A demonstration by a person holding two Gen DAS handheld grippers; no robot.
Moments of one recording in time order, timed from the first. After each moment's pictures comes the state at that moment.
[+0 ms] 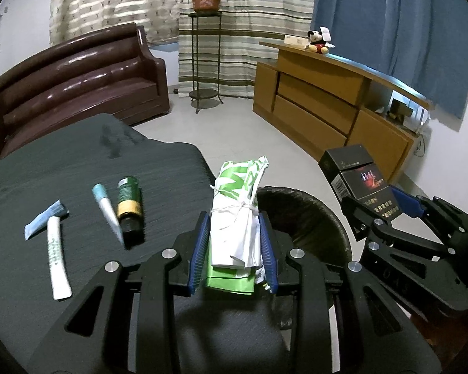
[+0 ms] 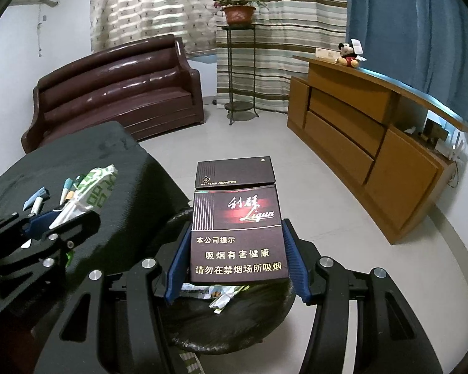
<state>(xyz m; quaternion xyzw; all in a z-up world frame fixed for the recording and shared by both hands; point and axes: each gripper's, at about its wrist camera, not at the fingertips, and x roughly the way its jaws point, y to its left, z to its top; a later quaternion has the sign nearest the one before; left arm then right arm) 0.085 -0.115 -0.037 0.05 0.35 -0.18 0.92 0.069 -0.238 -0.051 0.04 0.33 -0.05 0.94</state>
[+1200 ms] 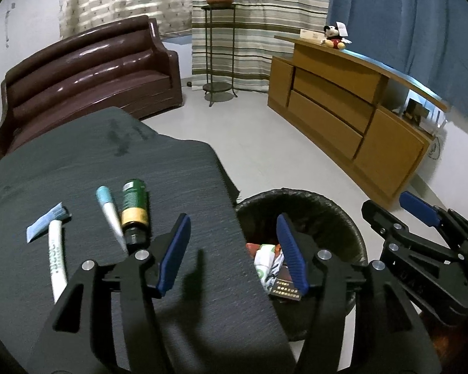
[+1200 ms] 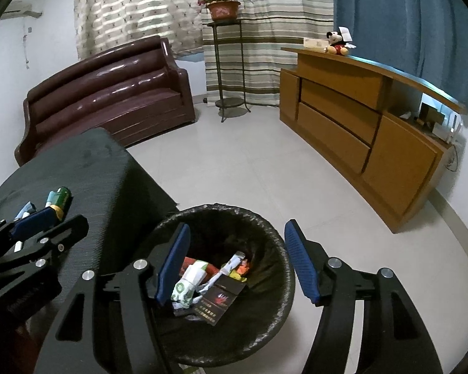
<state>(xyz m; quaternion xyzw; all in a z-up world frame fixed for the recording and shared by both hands) 0.102 -0.103 -0.039 0.05 0.36 -0.14 0.92 0.081 -0.255 -0.058 0.07 0.34 -0.06 0.94</state>
